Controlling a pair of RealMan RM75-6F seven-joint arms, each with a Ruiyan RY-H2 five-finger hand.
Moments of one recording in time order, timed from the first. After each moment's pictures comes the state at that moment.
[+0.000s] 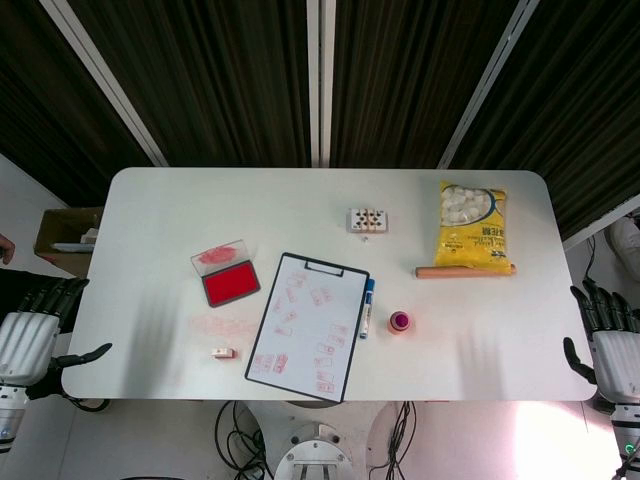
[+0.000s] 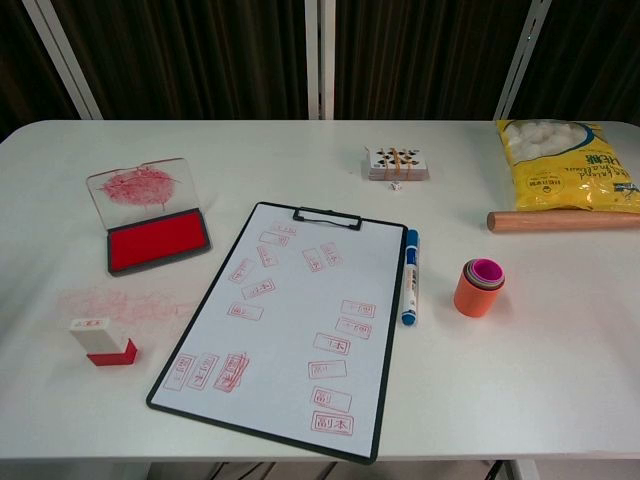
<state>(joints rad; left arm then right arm) -0.09 -1.08 0.00 -1.57 1.59 1.52 0.03 0.02 -1.13 0.04 -1.52 -1.53 1.52 0.02</state>
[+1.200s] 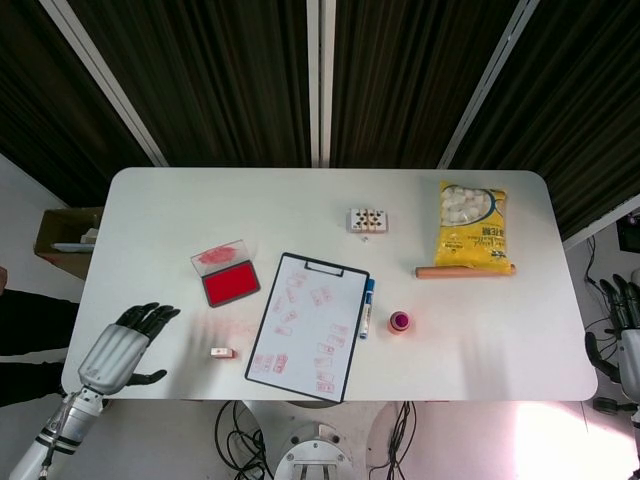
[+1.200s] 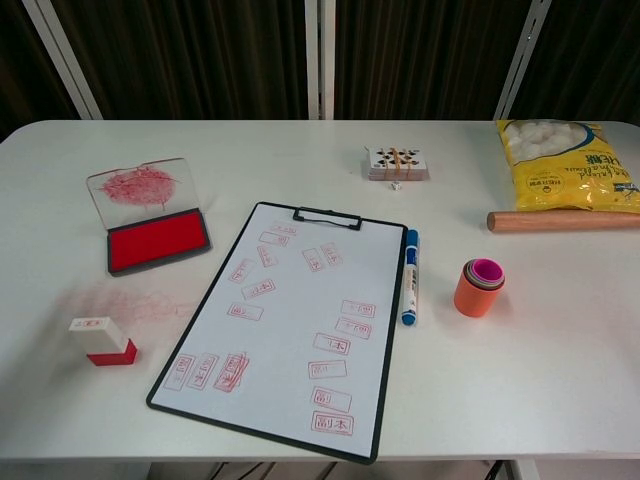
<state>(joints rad) -0.18 -1.18 0.07 -1.70 1.72 1.31 0.17 -0.01 -1.10 0.07 -1.52 -1.51 1.59 0.09</state>
